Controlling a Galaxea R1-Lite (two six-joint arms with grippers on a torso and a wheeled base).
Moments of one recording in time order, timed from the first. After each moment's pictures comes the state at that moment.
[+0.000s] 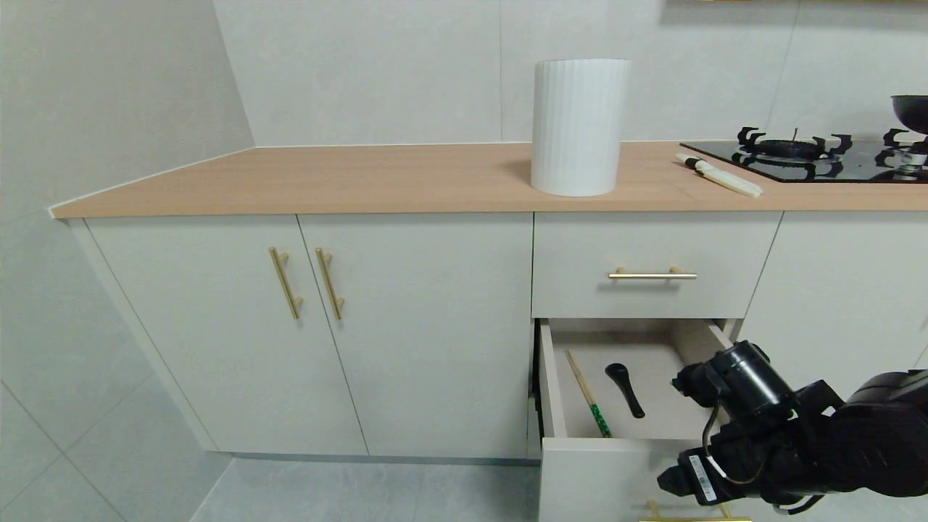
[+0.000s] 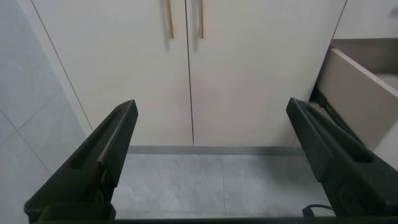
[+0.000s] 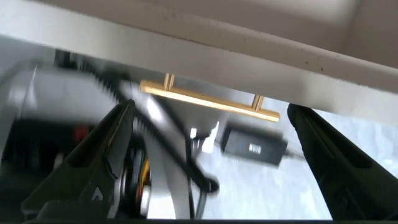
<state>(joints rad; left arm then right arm) 0.00 0.00 0.00 0.00 -0.01 0.00 0.48 1.82 -0.66 -0.06 -0.19 0.25</state>
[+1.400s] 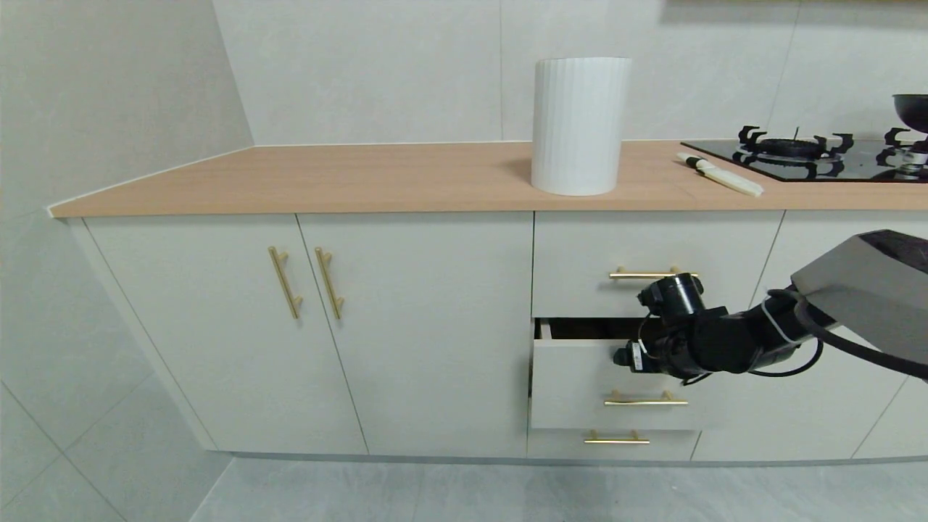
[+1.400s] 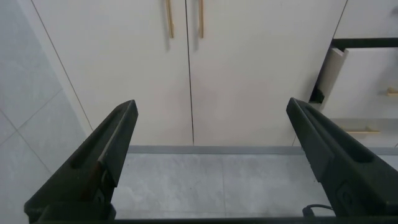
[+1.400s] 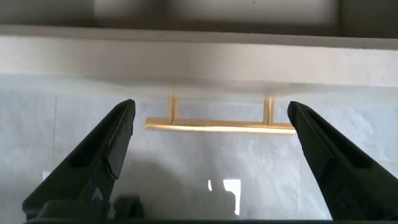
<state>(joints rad) 0.00 0.00 0.00 0.00 -0.01 0.00 0.28 2.27 -1.23 -0.23 -0.21 0.24</state>
